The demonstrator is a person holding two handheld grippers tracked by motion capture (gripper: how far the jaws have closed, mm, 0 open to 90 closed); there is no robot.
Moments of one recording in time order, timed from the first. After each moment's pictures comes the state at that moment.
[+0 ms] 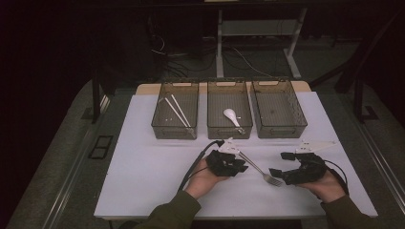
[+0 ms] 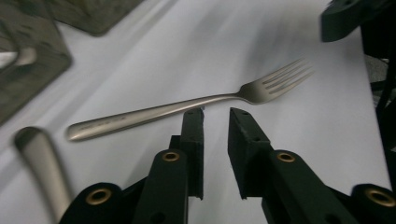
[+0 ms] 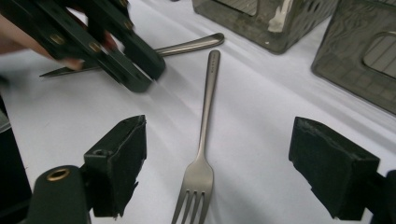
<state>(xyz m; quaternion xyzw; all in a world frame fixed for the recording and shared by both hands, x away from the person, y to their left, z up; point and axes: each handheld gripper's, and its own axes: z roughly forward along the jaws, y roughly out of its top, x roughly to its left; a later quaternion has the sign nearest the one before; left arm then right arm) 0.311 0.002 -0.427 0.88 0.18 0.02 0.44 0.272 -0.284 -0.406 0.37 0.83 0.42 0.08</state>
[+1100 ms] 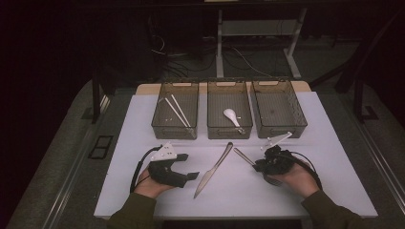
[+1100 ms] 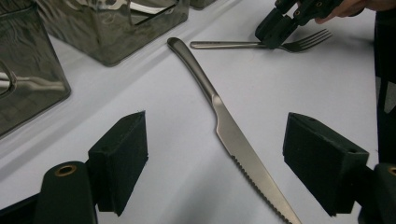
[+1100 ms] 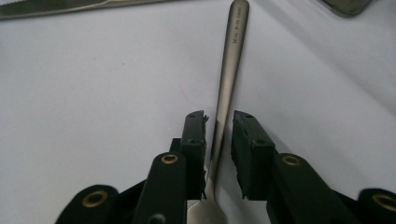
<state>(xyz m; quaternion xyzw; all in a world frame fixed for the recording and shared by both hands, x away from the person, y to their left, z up) 0.285 0.148 -0.422 0.84 0.26 0.06 0.48 0.312 -0.223 -0.434 0.35 0.89 0.29 0.05</state>
